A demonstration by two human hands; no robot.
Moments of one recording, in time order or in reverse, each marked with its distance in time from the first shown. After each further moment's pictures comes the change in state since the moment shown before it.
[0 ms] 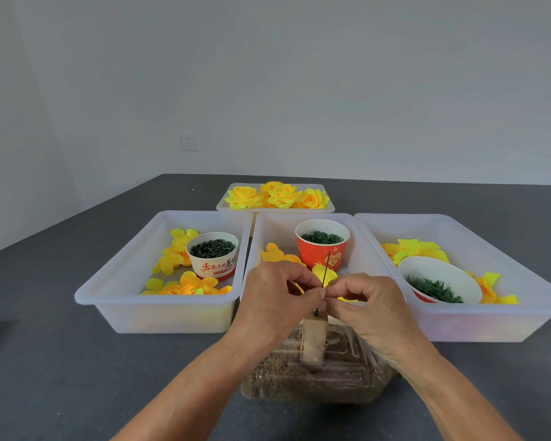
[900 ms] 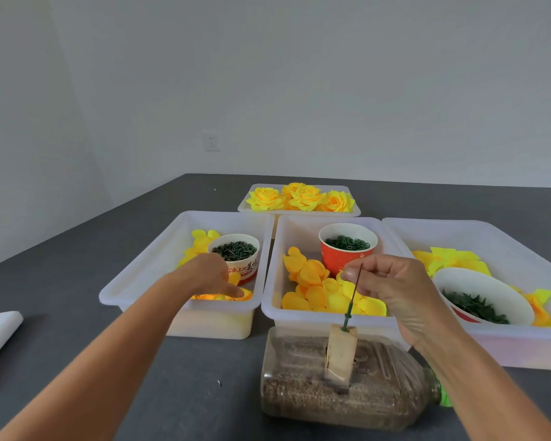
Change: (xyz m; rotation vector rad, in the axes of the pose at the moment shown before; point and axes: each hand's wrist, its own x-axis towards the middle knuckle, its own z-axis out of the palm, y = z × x) left_hand 0.077 -0.111 -0.098 0.963 -0.428 -0.475; right_hand 0.046 0.013 0.000 0.303 0.078 0.241
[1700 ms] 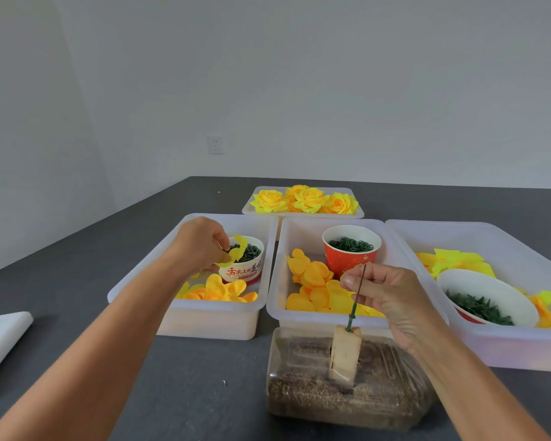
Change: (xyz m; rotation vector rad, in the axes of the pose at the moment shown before) left_hand -0.035 0.004 -0.044 -0.566 0.321 -0.020; right_hand 0.004 0.017 0.004 0.064 -0.016 0.116
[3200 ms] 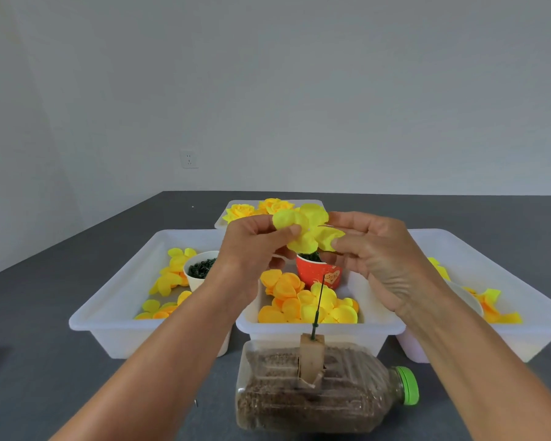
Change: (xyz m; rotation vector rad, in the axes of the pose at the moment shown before) left_hand -0.057 0.107 0.040 -0.984 -0.112 0.168; right_hand -0.021 -0.093 -0.004 0.128 -0.034 -0.121
